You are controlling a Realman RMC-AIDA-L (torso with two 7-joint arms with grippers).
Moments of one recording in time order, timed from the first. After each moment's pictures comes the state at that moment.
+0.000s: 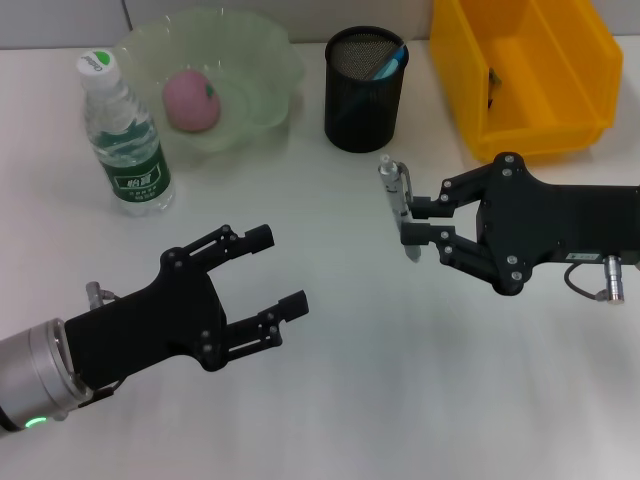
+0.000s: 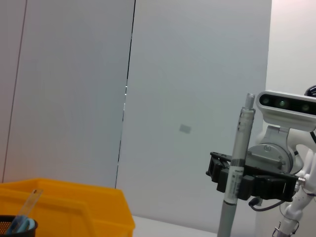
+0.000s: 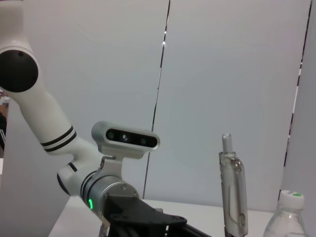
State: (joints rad) left arm -0.34 -2.07 1.05 0.26 1.42 1.69 -0.74; right arm 0.59 2.06 -0.67 -0.51 -1.92 -1.83 0.85
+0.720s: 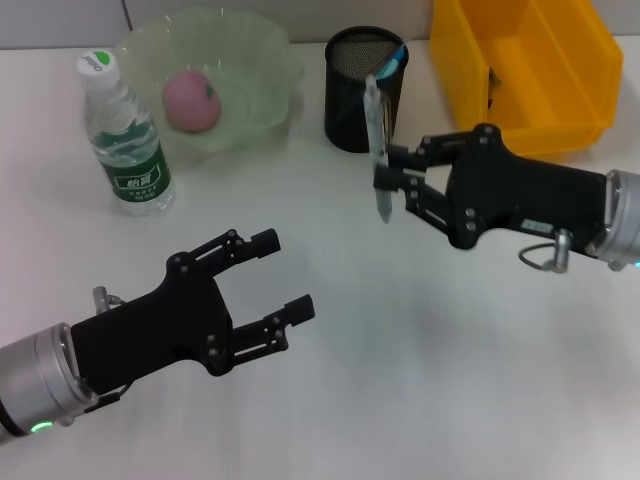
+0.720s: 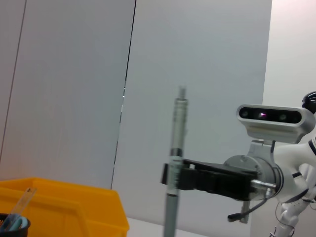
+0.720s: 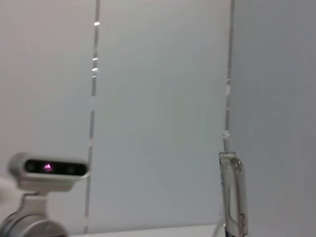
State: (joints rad) left arm -0.35 -2.07 1.05 0.23 1.42 1.70 -0.74; right arm 0.61 2.08 -0.65 -0.35 -1.79 -1.68 0.83
